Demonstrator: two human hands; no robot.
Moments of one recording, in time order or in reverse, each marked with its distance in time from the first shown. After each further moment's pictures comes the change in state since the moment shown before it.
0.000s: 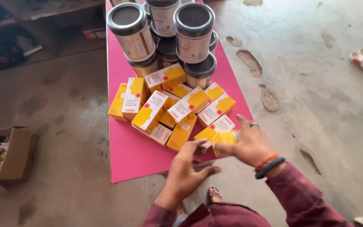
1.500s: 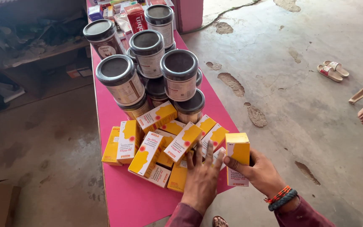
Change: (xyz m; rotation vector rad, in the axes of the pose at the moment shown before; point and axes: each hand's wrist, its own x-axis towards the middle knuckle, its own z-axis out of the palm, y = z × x) left_hand 0.080 -0.031 0.034 0.975 -0.220 0.462; right_hand 0.015 0.023 0.013 0.750 0.060 0.117
